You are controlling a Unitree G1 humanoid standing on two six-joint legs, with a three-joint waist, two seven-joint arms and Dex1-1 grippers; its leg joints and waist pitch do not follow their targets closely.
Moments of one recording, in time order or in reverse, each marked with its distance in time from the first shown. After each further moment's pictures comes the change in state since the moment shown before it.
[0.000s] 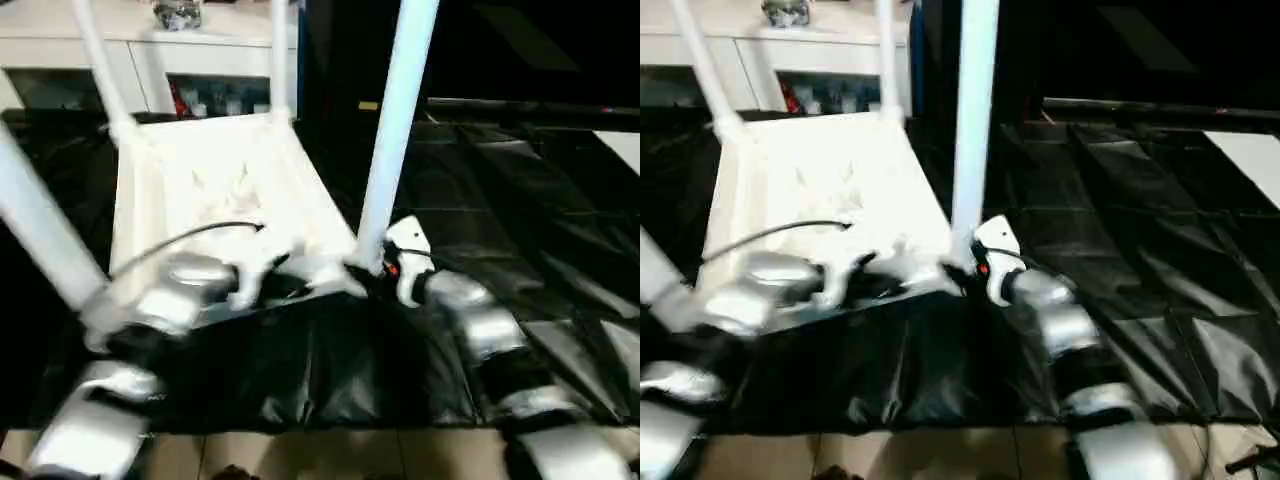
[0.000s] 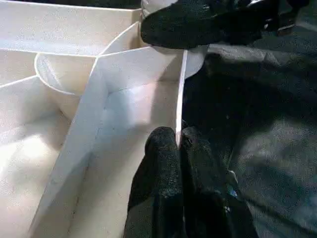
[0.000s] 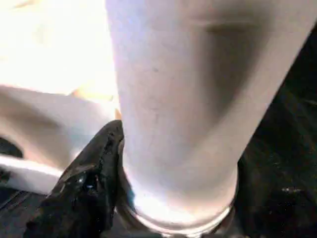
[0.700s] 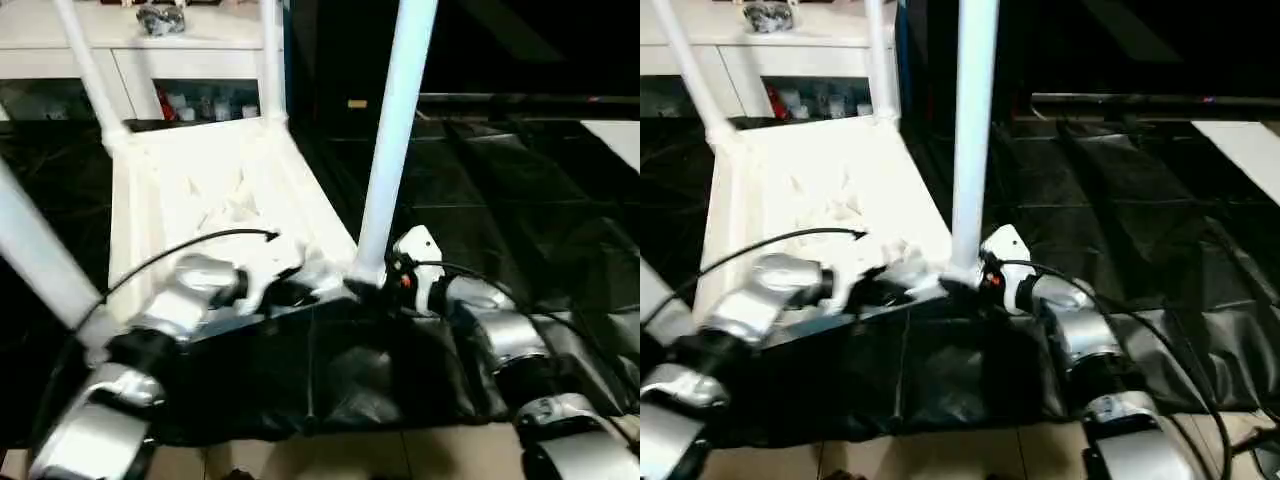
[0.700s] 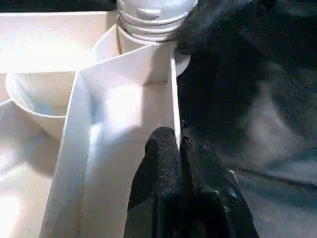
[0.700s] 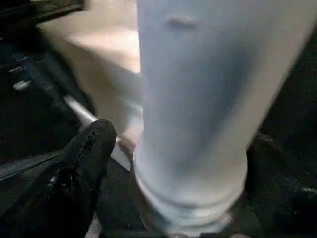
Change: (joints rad) left arm 0.041 0.111 -0.020 -0.047 -0.013 -0.127 -0.270; right arm 0.034 -0.161 0.082 -0.068 0.052 -0.076 0.560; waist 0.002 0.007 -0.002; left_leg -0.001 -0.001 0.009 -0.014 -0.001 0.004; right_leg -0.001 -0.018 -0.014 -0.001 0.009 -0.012
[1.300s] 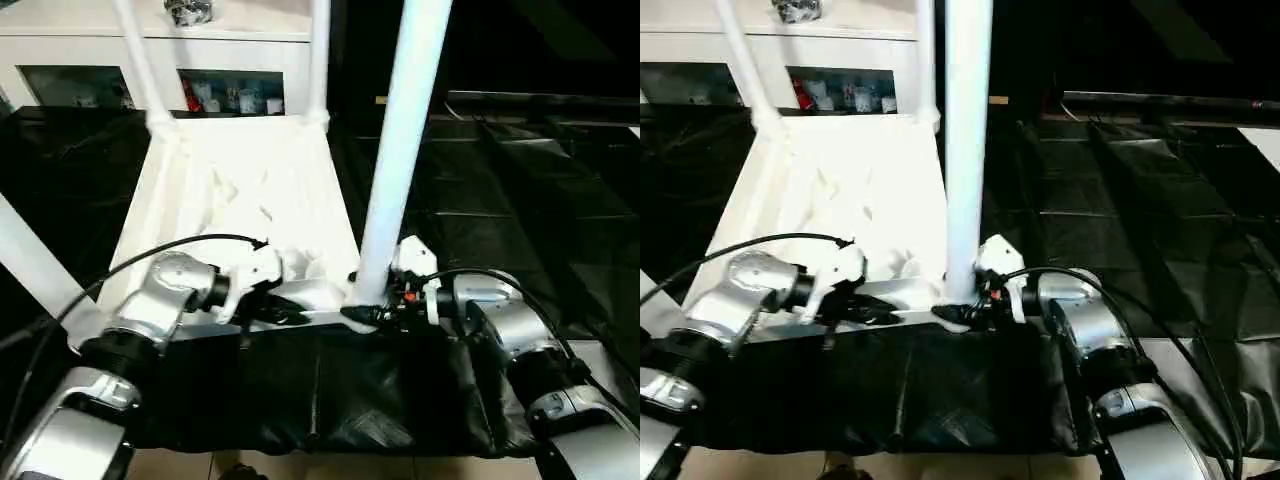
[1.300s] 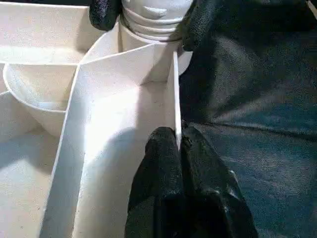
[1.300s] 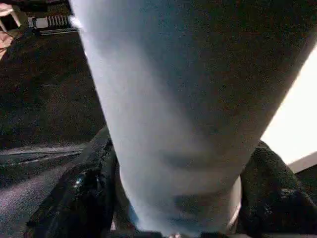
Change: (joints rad) left arm 0.009 0.064 -0.005 -0.001 -0.027 -0.071 -0.170; right arm -0.029 -0.042 0.058 0.025 0.001 -0.052 0.225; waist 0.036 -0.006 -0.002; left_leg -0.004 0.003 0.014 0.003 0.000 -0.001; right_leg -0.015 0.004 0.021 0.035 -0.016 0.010
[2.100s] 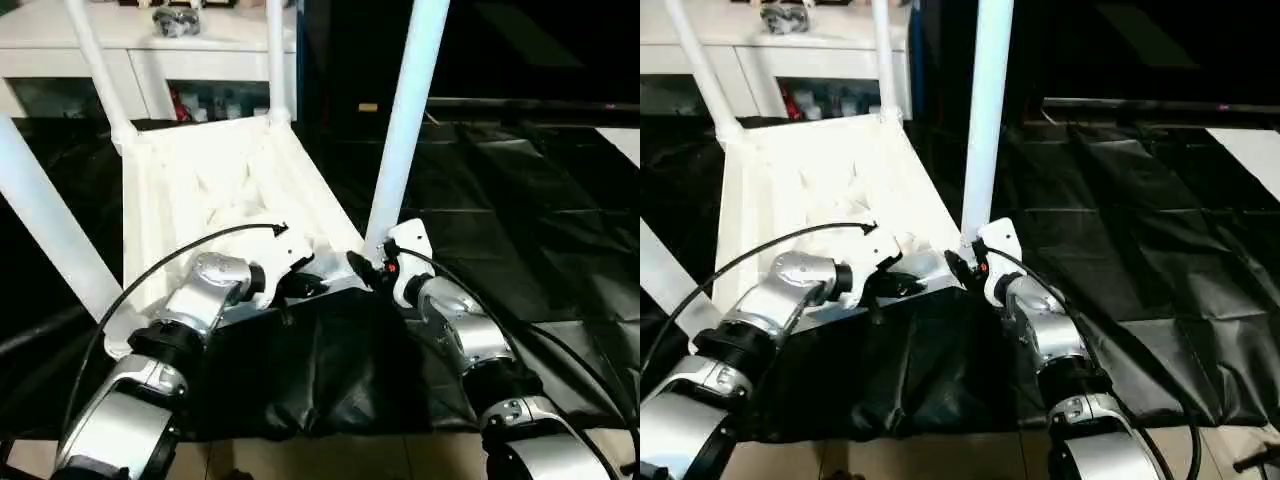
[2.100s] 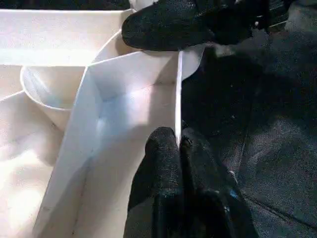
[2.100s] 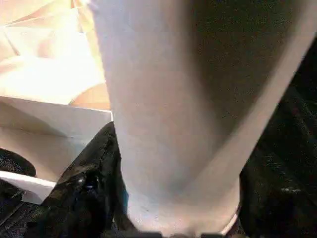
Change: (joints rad) left arm -0.071 -0.190 0.038 0.106 0.106 0.108 0.387; right arm 0.030 0.223 -0.166 0.017 -0.064 0.084 -0.765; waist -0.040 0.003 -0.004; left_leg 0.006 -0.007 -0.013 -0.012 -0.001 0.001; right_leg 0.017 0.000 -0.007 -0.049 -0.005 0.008
